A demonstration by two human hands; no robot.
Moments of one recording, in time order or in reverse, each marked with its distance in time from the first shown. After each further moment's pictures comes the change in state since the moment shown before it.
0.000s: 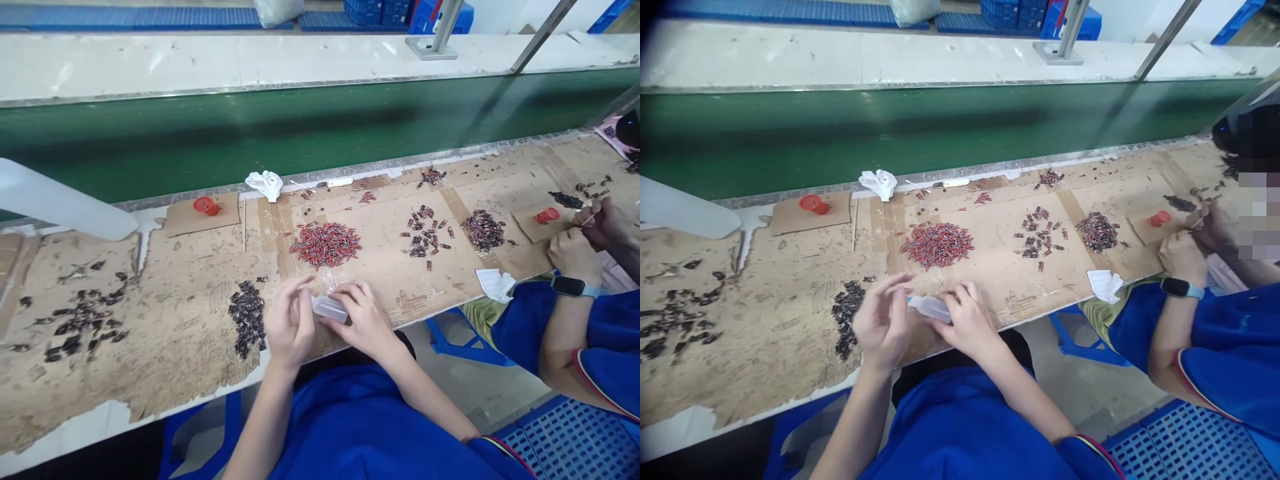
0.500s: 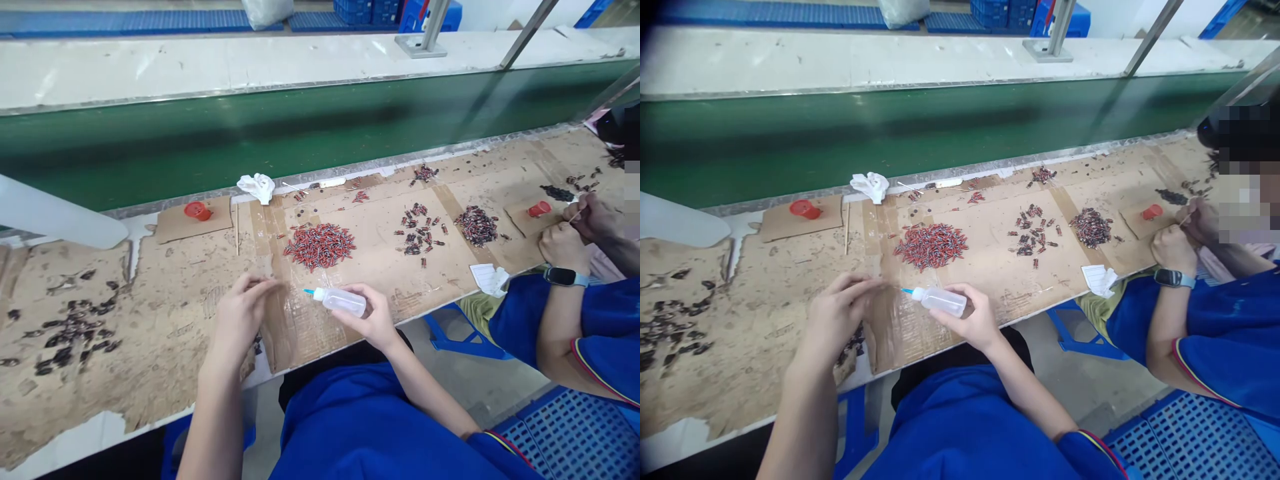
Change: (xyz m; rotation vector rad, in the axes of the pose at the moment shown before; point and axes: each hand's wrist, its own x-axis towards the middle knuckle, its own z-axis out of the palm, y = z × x) left_hand 0.033 -0.051 -0.059 0.524 -0.338 0.128; right_hand -0.003 0.006 -0.007 0.730 0.203 0.391
